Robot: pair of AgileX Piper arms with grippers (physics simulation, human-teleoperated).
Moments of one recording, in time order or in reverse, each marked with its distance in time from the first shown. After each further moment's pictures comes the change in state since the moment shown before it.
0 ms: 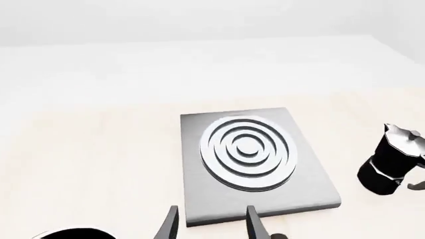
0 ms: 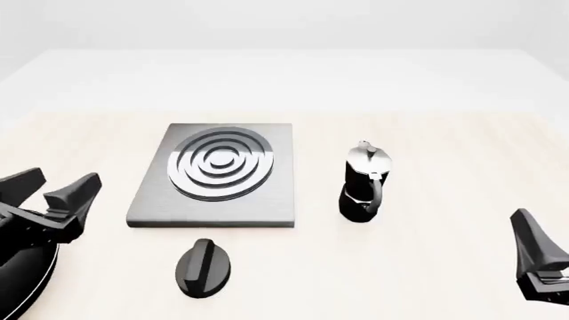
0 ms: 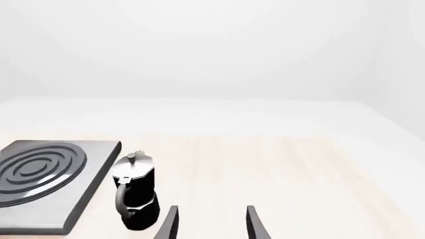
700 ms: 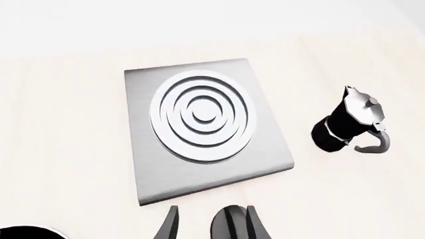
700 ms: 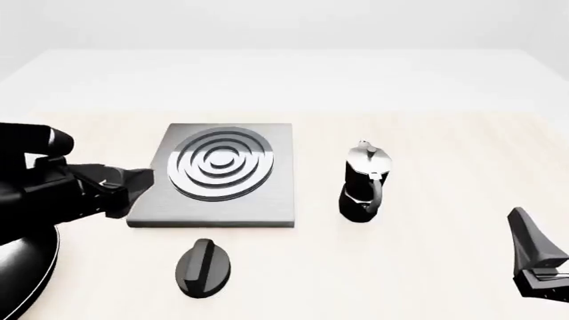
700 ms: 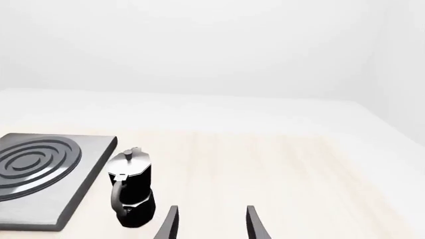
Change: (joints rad) left arm -0.197 0.289 -0.263 0.285 -0.131; right arm -0.004 0.049 0.001 -0.033 -0.030
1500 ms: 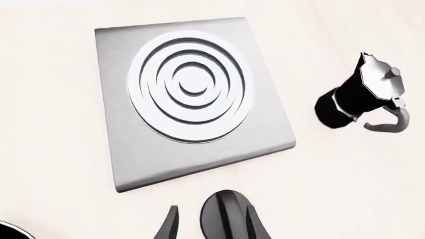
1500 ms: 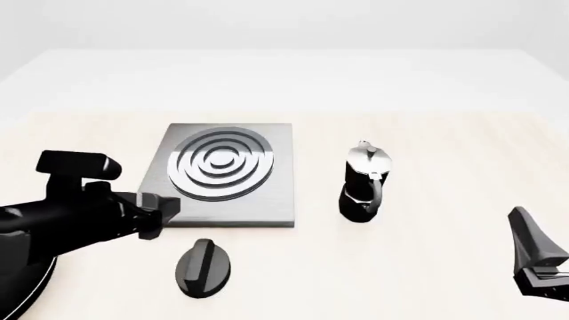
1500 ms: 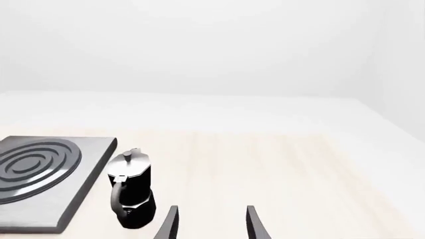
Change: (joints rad) left arm -0.064 0.161 0.074 -0.100 -0.059; right arm -0.006 0.008 0.000 -0.007 0.015
